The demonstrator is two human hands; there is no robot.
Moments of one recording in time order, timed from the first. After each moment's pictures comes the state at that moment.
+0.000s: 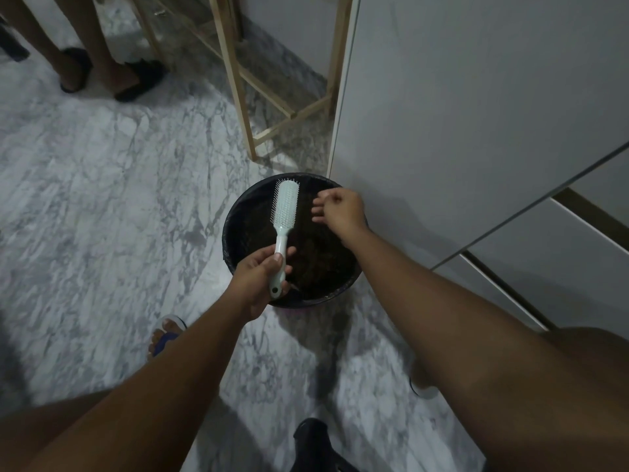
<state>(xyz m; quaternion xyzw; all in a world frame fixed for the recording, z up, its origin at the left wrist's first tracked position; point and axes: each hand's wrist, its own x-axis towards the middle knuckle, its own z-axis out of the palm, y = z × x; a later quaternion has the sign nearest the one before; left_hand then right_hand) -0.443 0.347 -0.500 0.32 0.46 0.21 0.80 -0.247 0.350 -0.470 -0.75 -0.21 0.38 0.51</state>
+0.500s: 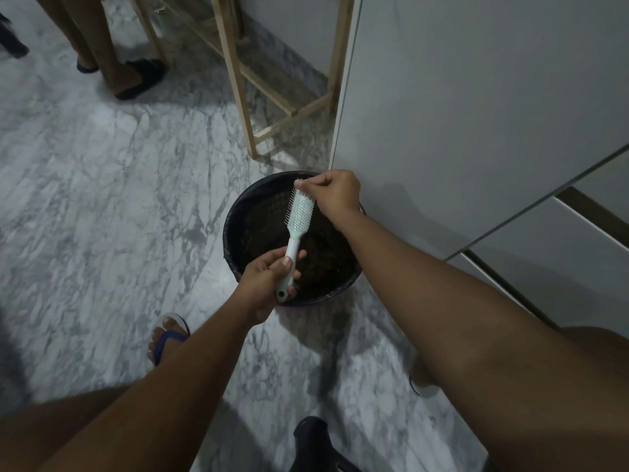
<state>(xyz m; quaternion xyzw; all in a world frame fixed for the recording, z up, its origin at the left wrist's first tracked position) -0.439 0.334 -0.498 0.34 0.43 0.20 0.81 -0.244 0.373 -0.460 -0.78 -0.30 0.28 0.48</state>
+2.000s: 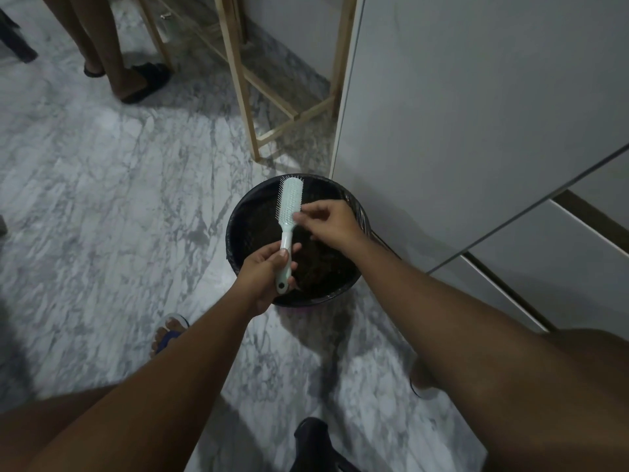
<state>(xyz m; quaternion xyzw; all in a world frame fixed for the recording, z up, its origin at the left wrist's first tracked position) -0.434 0.346 -0.492 0.31 0.46 0.22 0.80 -0.257 0.335 -0.476 -0.73 -0.35 0.40 0.43</state>
